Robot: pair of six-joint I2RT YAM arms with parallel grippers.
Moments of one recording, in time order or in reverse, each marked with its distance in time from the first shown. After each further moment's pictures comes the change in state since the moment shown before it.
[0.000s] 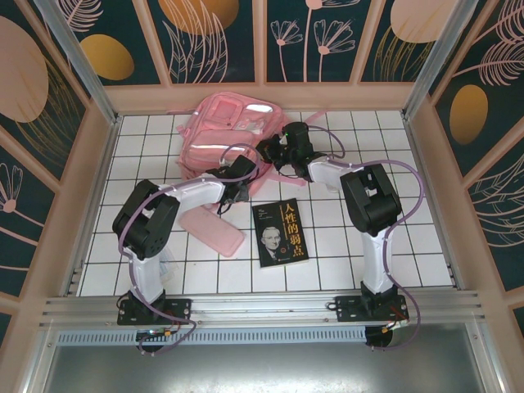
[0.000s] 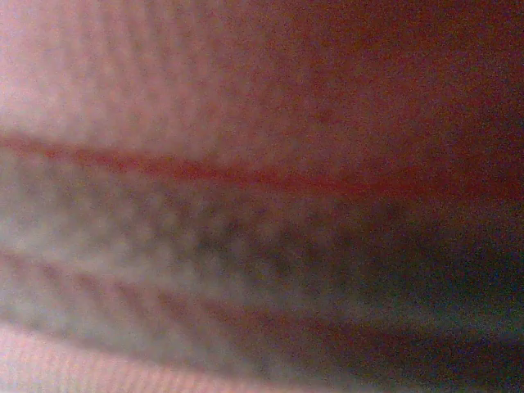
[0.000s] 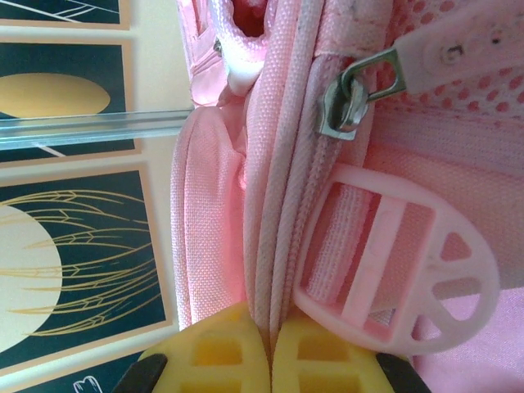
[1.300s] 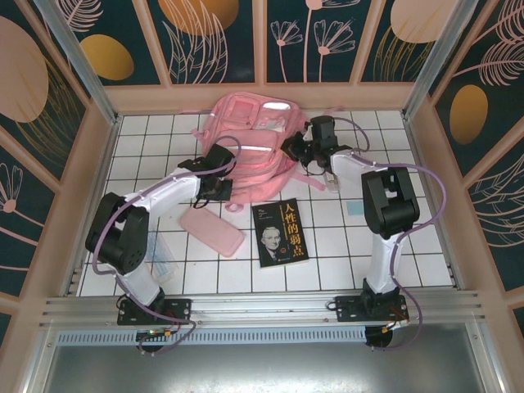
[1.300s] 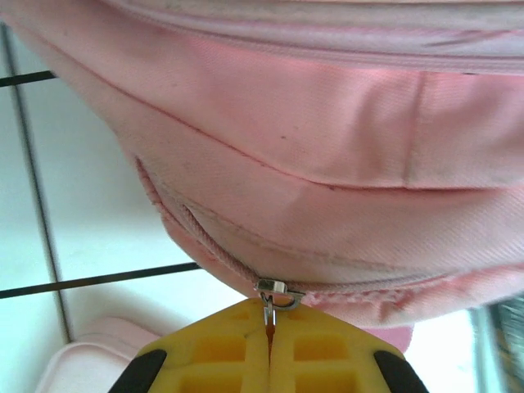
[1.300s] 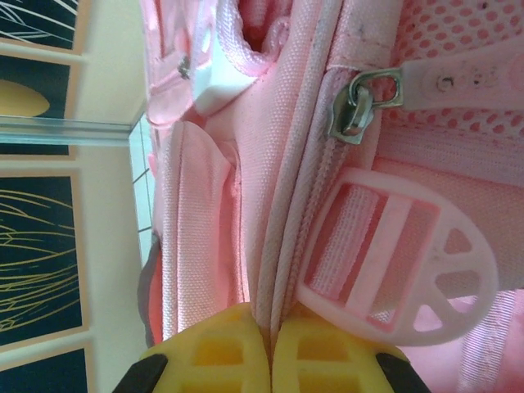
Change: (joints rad) left arm 0.124 -0.200 -0.020 -0.192 0.227 0.298; right arm -0.161 -0.096 -0.010 -0.251 -0.039 -0.339
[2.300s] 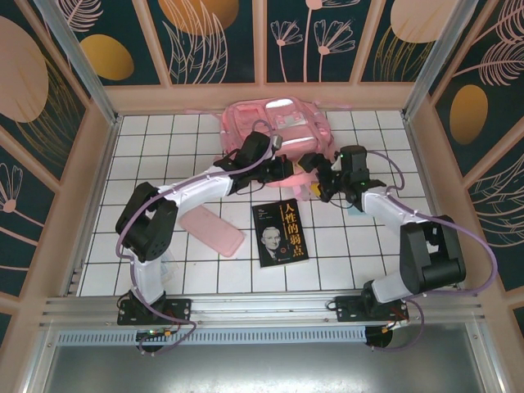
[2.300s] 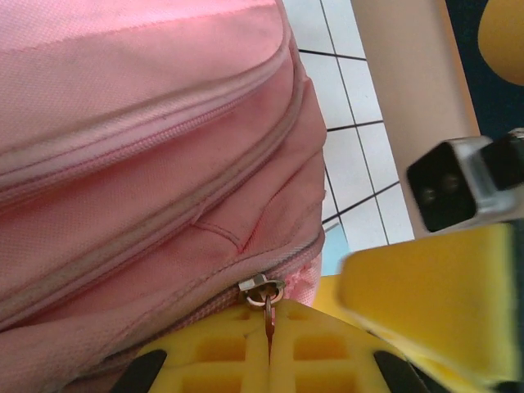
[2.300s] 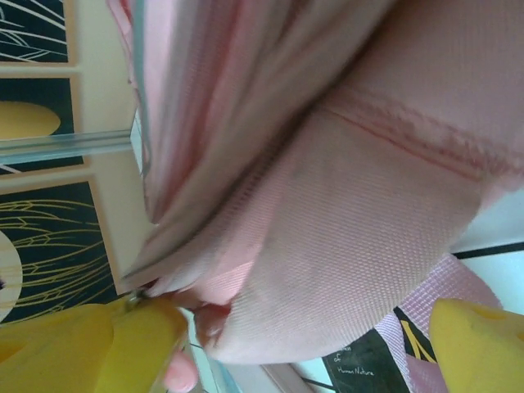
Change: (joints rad) left arm -0.196 0.203 0.202 0.583 0.407 -0.416; right arm -0.059 -0.515 -0.545 -0.008 -0.005 0.191
